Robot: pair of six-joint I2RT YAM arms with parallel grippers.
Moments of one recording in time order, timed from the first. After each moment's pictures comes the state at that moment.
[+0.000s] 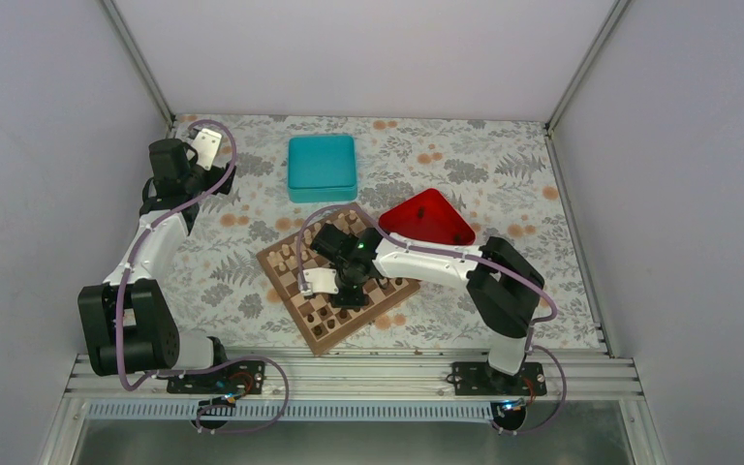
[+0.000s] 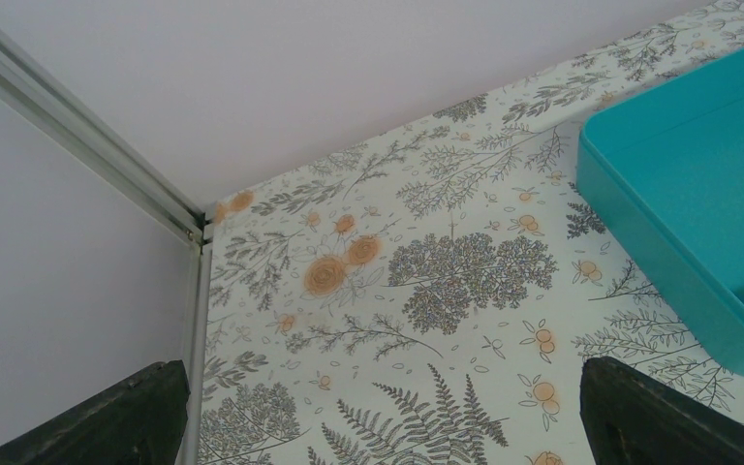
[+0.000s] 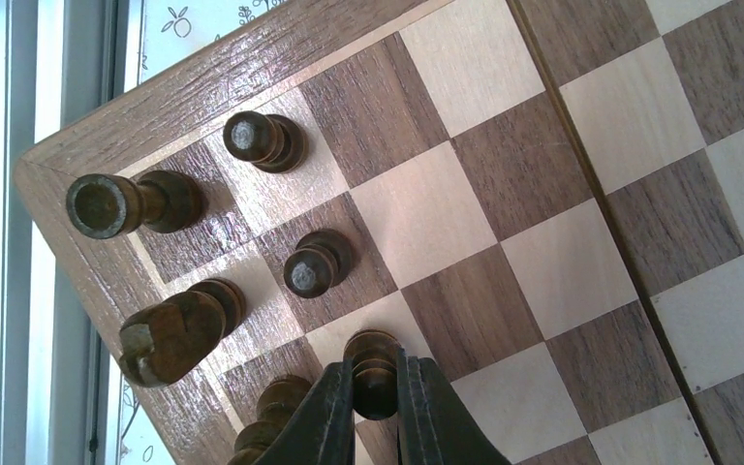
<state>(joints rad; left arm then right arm) 0.13 1.37 0.94 -0.03 0.13 0.41 1.07 1.84 1.30 -0.76 -0.22 -0.61</state>
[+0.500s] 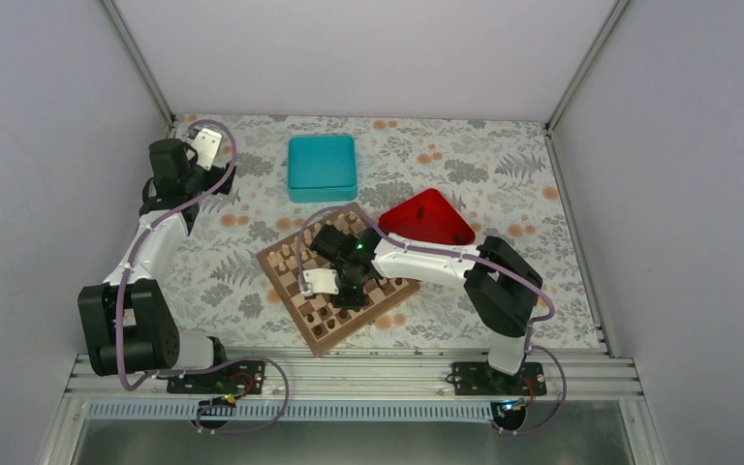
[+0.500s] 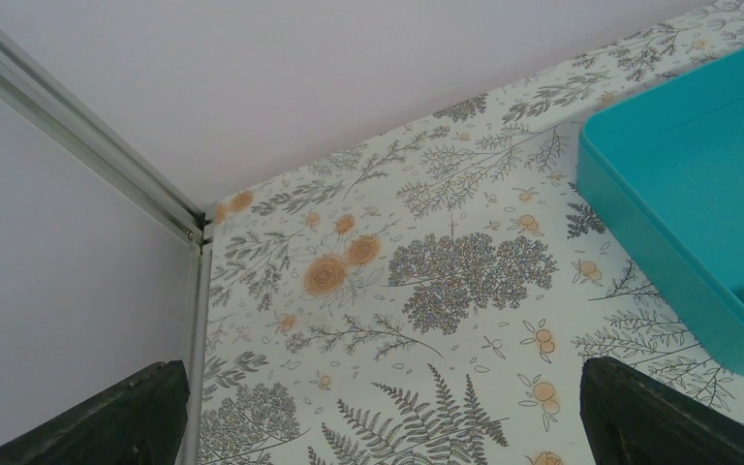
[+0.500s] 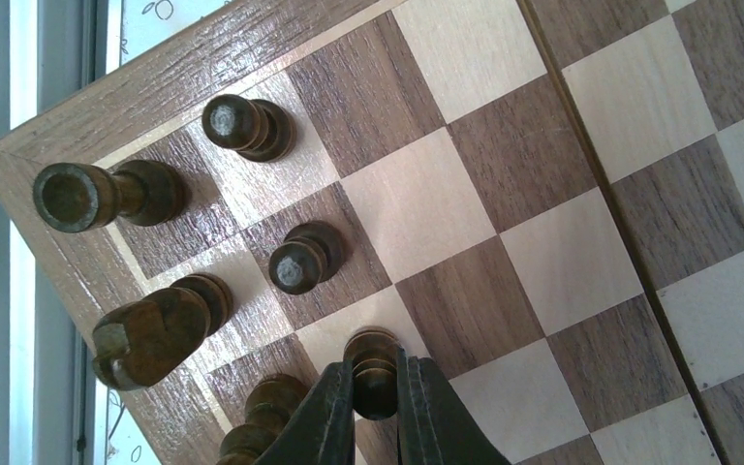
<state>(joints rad) 0.13 1.37 0.94 -0.03 0.13 0.41 1.07 1.85 1.30 -0.76 -0.21 -0.61</state>
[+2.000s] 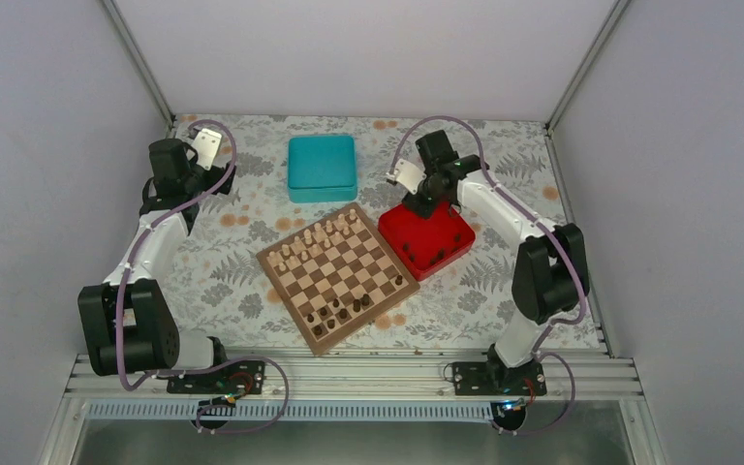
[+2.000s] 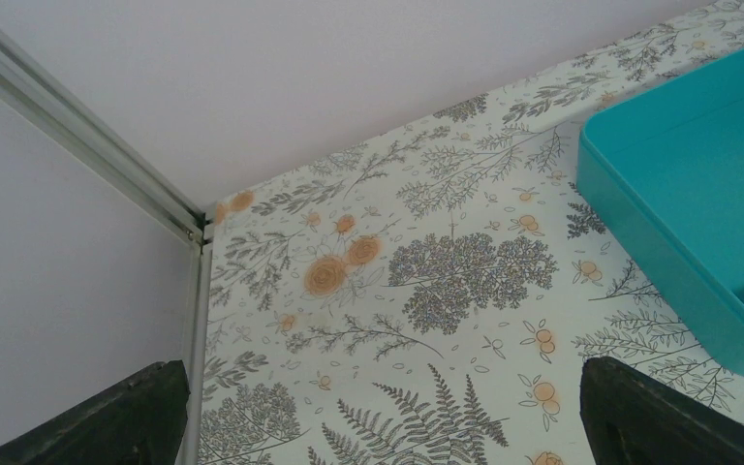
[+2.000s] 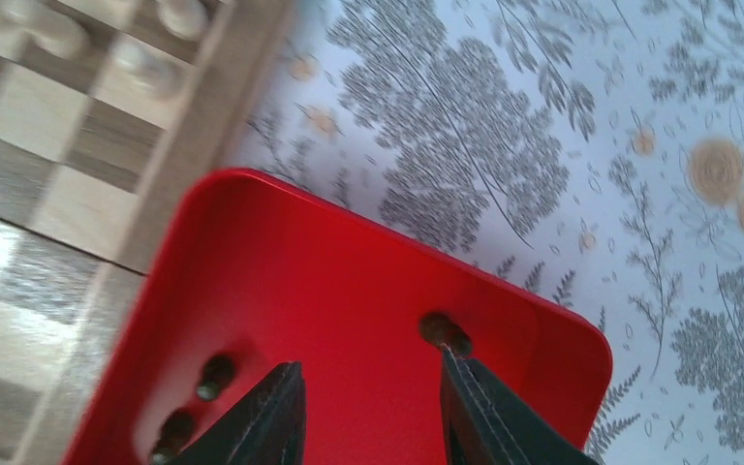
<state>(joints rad) 0.13 1.37 0.94 -0.03 0.13 0.41 0.45 1.72 1.41 -0.78 -0.11 -0.60</state>
